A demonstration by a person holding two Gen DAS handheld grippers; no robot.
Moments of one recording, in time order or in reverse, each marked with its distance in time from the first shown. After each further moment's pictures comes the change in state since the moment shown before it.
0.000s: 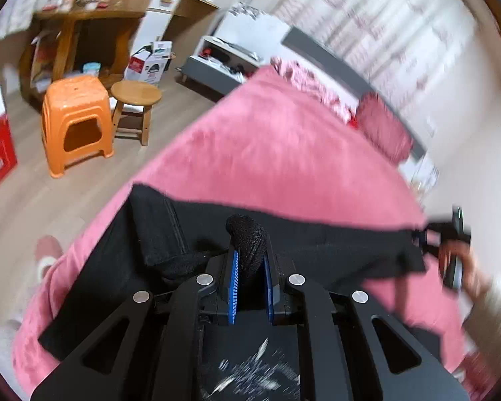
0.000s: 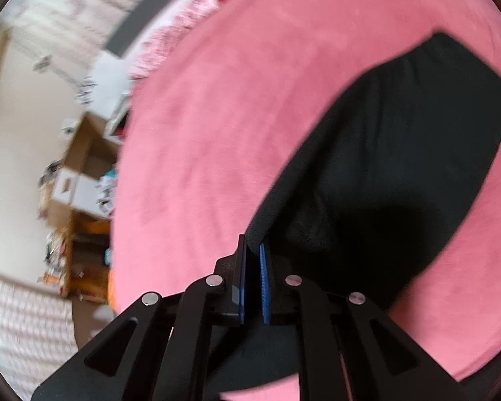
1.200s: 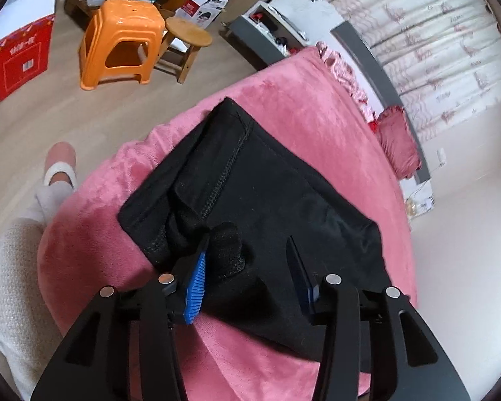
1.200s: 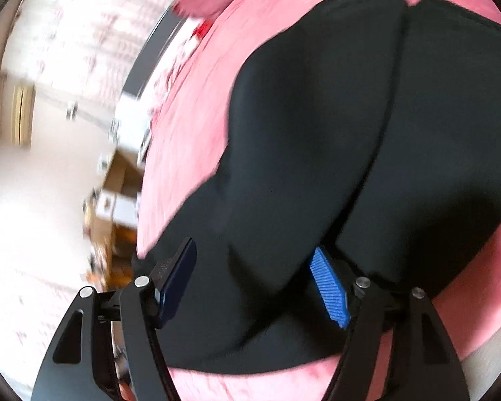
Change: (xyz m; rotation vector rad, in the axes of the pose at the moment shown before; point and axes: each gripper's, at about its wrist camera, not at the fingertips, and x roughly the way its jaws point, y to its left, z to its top) left arm -0.043 0.065 -0.060 -0.237 0.167 0.007; right arm -0.166 -0.202 -0.229 0.233 -0.136 0.177
